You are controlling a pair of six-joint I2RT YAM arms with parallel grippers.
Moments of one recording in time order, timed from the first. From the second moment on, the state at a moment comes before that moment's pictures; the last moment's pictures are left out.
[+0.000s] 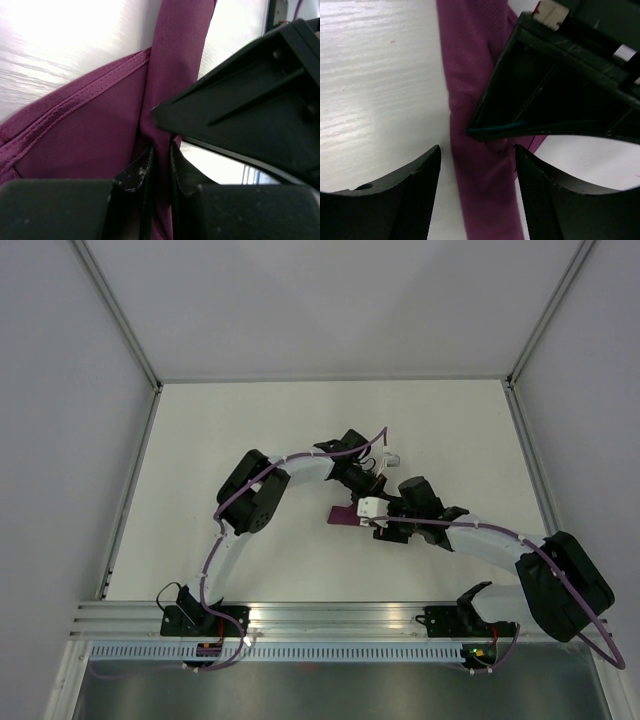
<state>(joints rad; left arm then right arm) -0.74 2.34 1.66 -0.41 0.94 0.07 0.54 1.29 0.51 -0.11 -0.25 -0.88</state>
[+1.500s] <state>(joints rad) -0.66 1.71 1.05 -0.06 0.33 -0.08 0.36 1.83 1.15 -0.85 -0.59 -1.06</state>
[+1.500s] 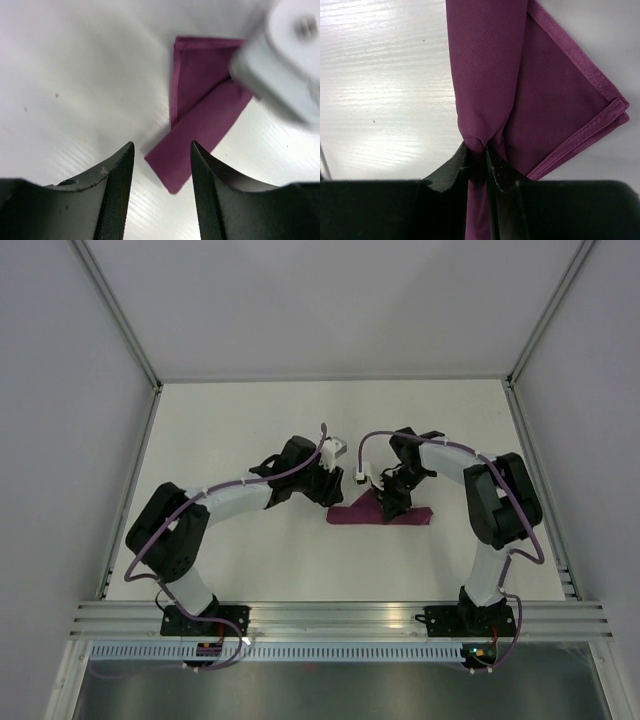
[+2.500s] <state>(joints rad) -1.08 1.91 1.00 0.27 -0.10 0.40 0.30 2.19 1.52 -1.28 -0.74 -1.10</state>
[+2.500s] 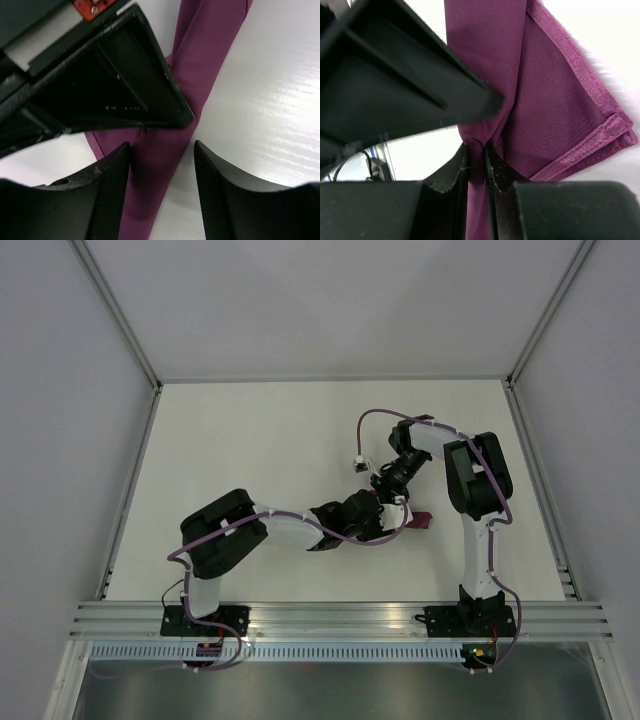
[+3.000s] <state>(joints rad) -1.11 1.98 1.07 0.29 -0.10 0.46 0.29 2.19 1.53 -1.29 -0.72 -1.11</state>
